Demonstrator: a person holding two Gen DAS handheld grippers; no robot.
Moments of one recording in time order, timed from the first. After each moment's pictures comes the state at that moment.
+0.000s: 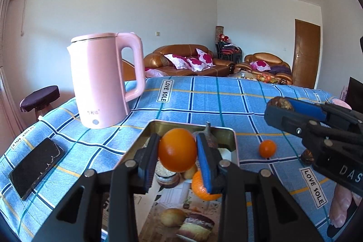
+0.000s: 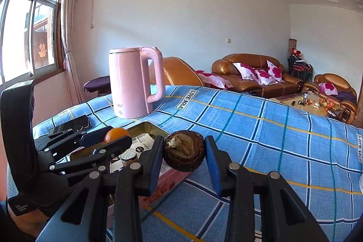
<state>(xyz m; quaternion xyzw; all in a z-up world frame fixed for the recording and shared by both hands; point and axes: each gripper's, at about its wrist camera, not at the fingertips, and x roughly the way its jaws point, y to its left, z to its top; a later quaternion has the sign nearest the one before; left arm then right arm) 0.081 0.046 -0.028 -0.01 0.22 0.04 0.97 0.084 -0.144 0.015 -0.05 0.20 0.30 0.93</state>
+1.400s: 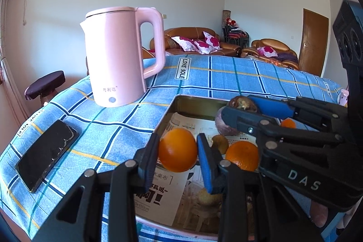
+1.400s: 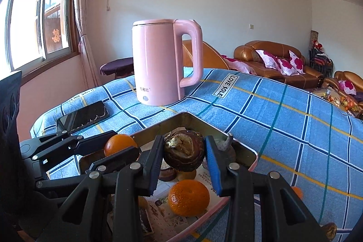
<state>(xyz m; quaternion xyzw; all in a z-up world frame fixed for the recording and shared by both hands) 0.078 0.080 -0.045 -0.01 0.28 0.06 0.96 0.106 -0.065 -0.011 -0.07 0.26 0.35 0.90</state>
